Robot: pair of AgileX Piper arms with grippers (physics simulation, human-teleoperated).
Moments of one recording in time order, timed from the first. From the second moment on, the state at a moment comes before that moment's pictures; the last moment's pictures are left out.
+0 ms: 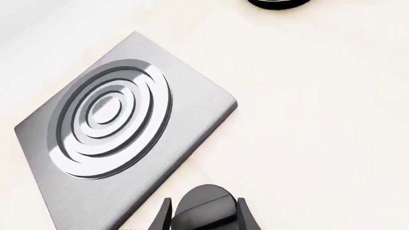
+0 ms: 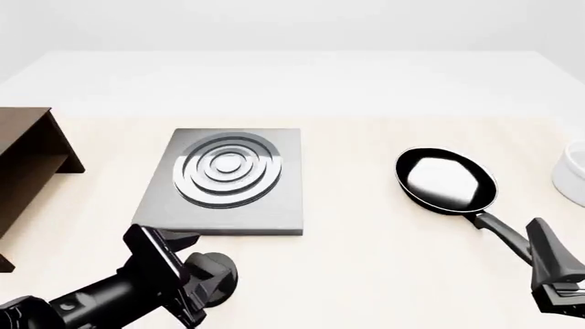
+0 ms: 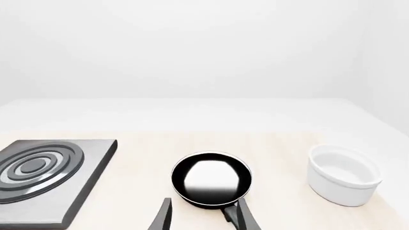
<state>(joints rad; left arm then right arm) -0.64 1.32 -0.14 -0.59 0.27 -0.01 0.02 0.00 -0.01 0.00</state>
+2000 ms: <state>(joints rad) 0.03 0.35 0.00 -0.33 0.05 0.00 0.12 -0.02 -0.07 -0.07</state>
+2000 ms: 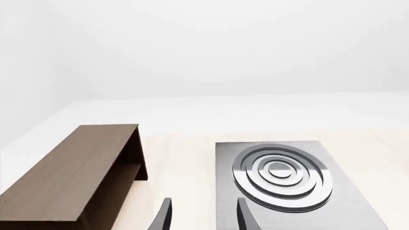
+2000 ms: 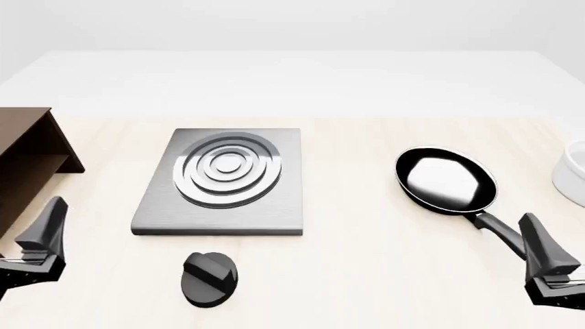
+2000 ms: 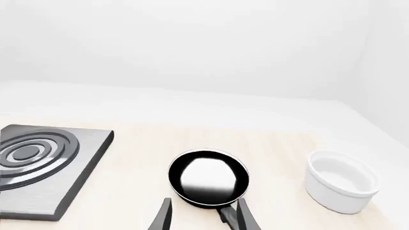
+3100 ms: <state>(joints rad) 0.04 0.39 0.00 -0.37 0.05 -0.12 0.85 -0.20 -0.26 -0.39</state>
